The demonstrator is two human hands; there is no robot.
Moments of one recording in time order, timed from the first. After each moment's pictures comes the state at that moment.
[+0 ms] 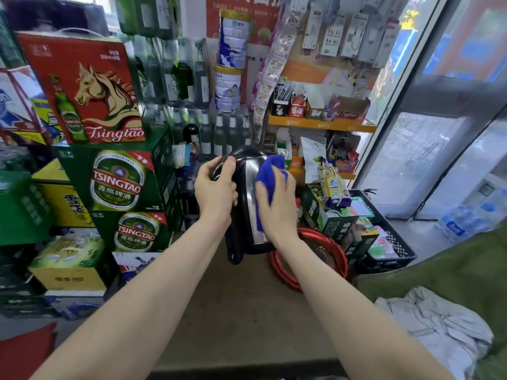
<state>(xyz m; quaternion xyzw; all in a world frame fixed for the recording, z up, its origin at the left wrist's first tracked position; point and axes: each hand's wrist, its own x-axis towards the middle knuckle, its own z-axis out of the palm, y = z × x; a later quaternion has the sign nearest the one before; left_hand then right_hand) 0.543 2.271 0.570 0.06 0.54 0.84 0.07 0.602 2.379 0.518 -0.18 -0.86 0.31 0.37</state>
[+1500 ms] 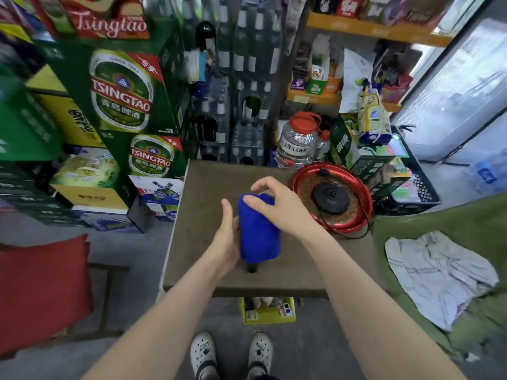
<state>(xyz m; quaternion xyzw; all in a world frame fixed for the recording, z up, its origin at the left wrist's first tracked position) 0.593 2.193 0.381 -0.07 0.52 0.73 0.44 0.626 2.334 0.433 -0.18 -0.87 0.47 0.01</state>
